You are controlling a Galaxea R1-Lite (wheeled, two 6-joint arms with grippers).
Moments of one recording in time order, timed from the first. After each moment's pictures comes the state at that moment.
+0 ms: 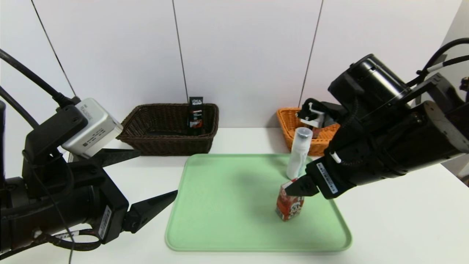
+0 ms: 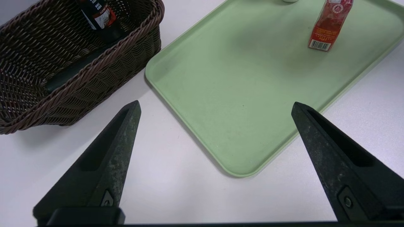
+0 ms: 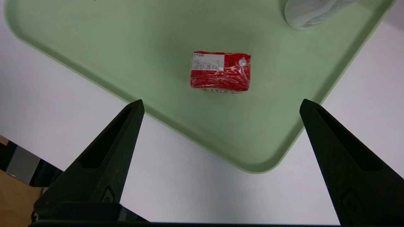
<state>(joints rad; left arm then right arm) -0.72 1.16 -0.79 0.00 0.13 0.16 0.68 1.67 -1.44 0.74 -0.04 0.14</state>
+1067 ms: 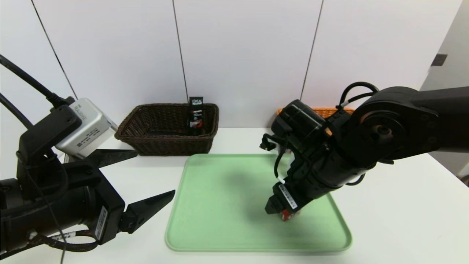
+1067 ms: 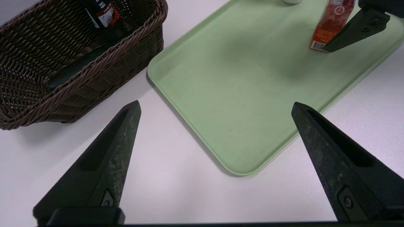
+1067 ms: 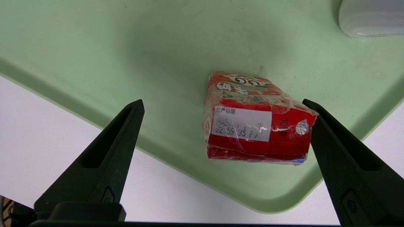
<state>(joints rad) -0.71 1.14 -0.79 0.00 0.13 0.15 0.73 1.89 -1.48 0.73 -0.09 0.12</state>
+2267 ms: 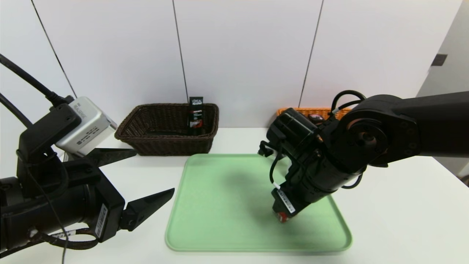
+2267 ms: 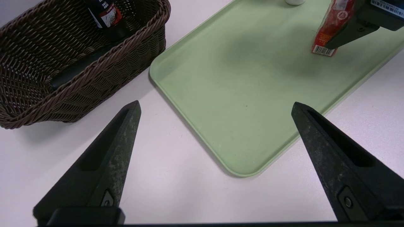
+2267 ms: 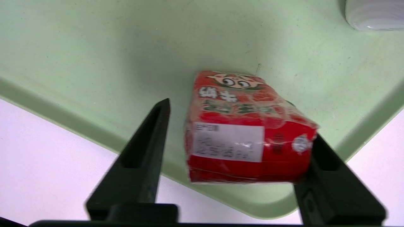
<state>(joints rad) -0.71 1.15 -0.79 0.00 0.13 0.15 0.73 1.92 -1.47 0.73 -0.12 0.12</state>
